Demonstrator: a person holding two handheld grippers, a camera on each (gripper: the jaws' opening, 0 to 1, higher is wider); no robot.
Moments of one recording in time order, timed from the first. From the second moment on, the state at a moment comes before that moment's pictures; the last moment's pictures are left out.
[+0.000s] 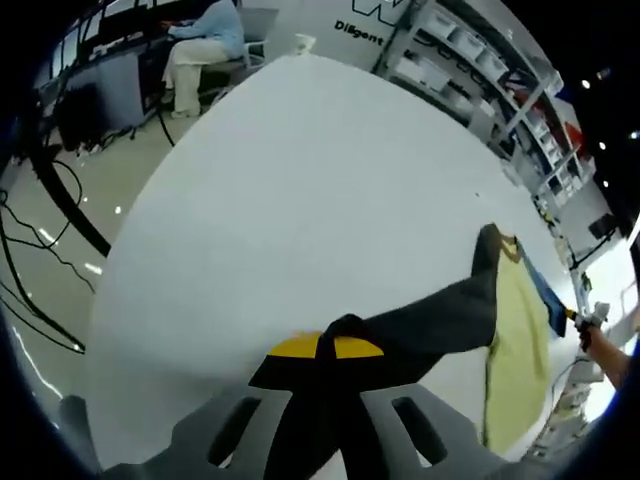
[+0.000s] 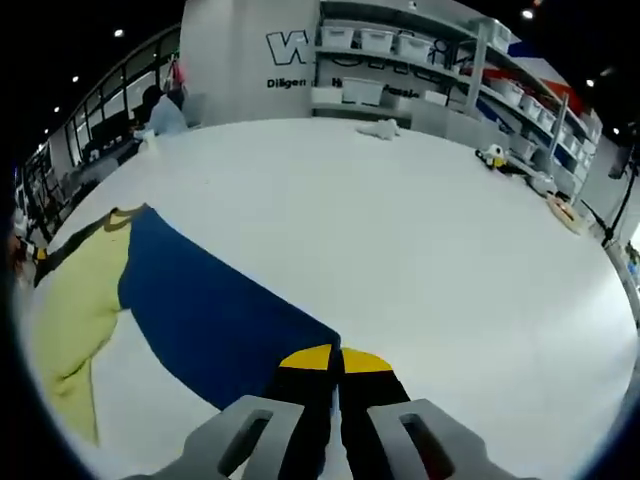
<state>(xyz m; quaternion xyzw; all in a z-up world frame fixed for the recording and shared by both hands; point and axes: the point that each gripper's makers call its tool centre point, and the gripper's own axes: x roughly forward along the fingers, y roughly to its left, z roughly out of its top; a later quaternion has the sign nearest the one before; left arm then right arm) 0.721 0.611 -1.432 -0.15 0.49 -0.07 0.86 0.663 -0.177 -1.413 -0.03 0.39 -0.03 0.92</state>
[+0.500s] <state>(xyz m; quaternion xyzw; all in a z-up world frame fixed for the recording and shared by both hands) 0.715 0.609 -1.436 -0.09 0.53 -0.11 0.84 0.665 -0.182 -1.432 -0.06 0.44 0.00 0.89</state>
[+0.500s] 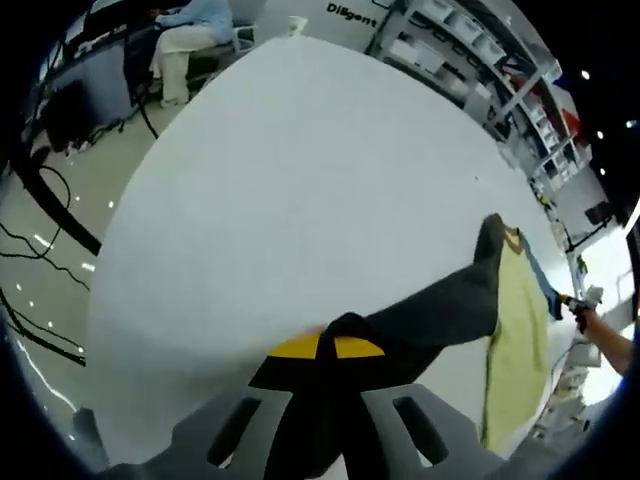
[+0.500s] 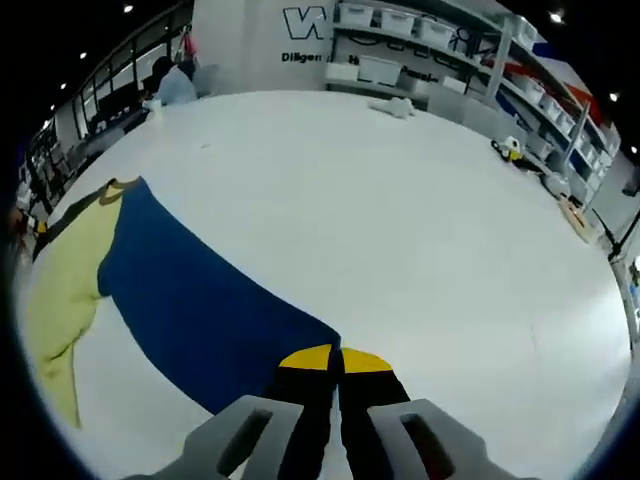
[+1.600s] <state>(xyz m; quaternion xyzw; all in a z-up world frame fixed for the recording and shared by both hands) 0.593 0.498 -1.438 0.20 0.39 -0.39 0.81 0.658 -0.177 -1.431 -0.05 0.45 0.01 0.89</state>
